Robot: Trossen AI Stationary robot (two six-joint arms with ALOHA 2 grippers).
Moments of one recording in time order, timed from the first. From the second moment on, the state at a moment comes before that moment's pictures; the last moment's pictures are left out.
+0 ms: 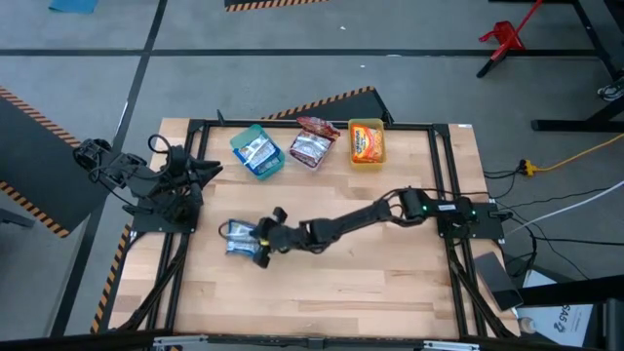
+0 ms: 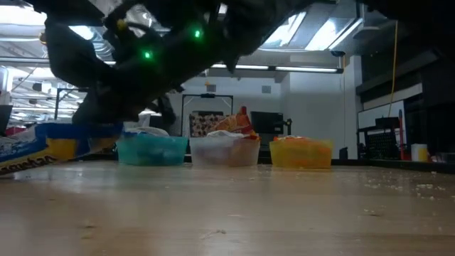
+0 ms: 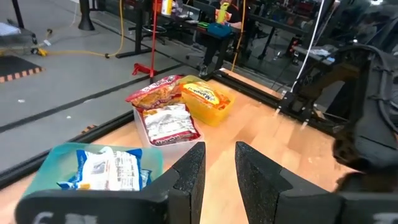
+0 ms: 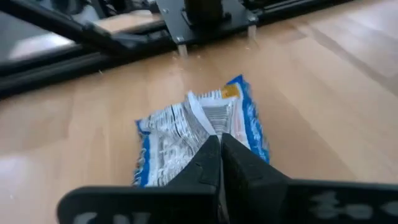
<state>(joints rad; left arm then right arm) -0.51 0.33 0.69 -0.73 -0.98 -0.58 0.21 2.46 1.84 0.15 0.35 0.37</state>
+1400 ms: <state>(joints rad) -0.51 0.33 0.69 -0.73 -0.96 -0.68 0.22 2.61 1.85 0.31 0.29 0.16</state>
